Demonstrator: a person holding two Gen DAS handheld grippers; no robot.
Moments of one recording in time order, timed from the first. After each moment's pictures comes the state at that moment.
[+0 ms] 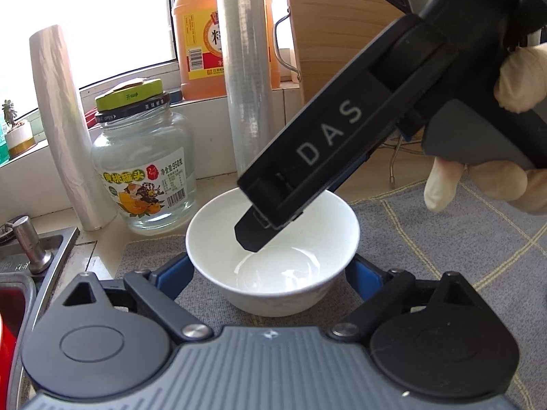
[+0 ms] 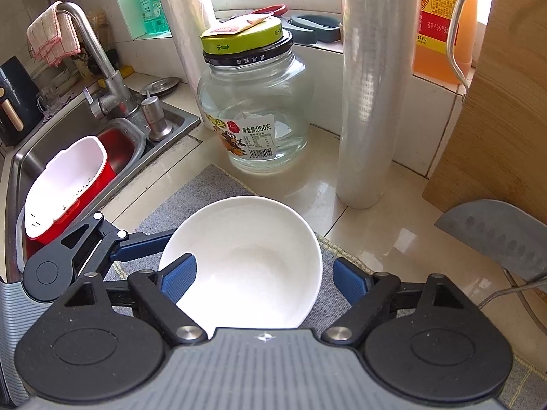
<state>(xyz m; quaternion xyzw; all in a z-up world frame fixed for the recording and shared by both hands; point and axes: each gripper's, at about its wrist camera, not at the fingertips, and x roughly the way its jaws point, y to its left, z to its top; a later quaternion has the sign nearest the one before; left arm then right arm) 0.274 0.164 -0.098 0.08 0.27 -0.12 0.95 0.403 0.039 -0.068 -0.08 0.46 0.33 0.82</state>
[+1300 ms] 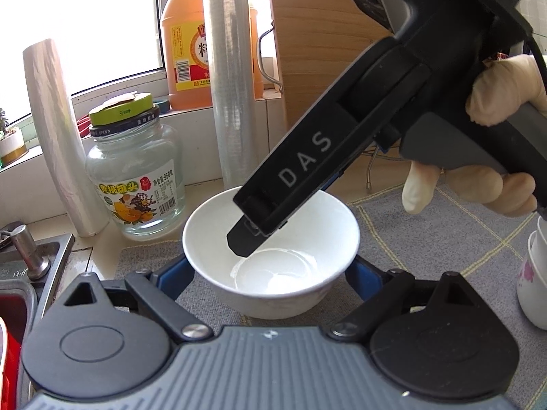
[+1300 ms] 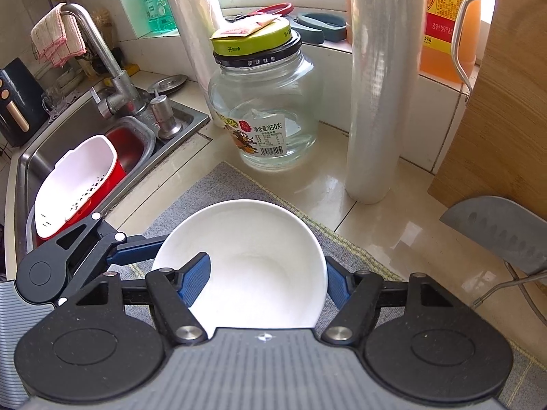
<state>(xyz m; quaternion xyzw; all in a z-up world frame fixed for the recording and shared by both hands) 0.257 0.164 -0.078 0.08 0.28 -0.15 0.95 0.396 0.041 -0.058 -0.07 0.47 0.33 0.81</state>
